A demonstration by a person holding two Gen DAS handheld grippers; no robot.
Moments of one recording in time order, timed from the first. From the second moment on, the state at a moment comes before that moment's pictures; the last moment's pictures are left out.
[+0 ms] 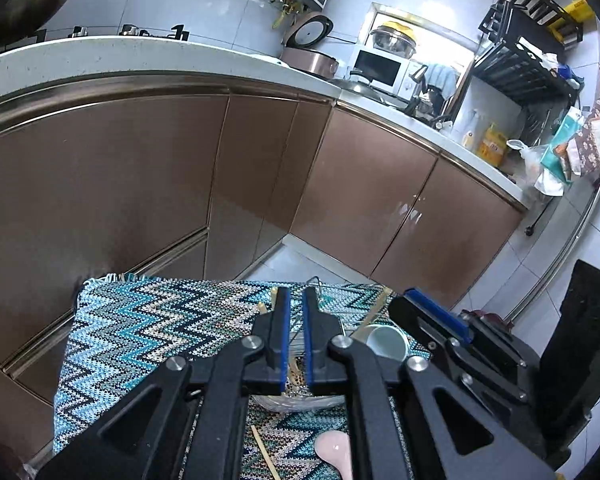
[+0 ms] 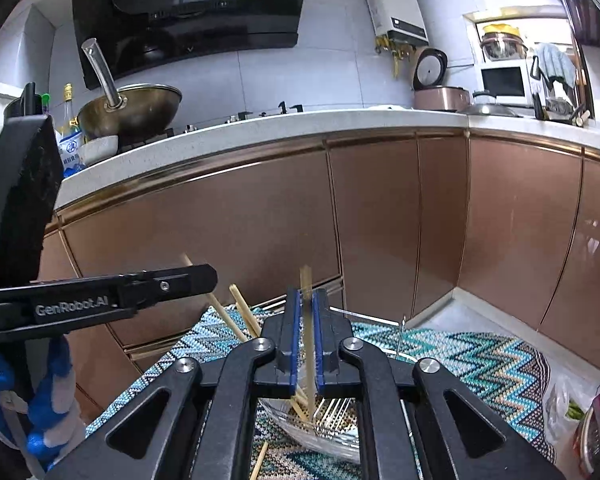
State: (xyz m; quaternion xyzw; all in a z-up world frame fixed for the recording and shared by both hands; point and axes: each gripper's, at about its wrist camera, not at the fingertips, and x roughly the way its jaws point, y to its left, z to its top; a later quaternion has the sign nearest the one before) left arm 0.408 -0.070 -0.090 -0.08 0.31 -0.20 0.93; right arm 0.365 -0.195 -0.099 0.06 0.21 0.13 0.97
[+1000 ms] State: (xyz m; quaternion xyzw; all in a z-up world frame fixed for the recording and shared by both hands) left arm 0.221 -0.014 0.004 -0.08 0.15 -0.16 0.97; right arm 0.174 -0.227 -0.012 0.08 0.09 -0.01 0.99
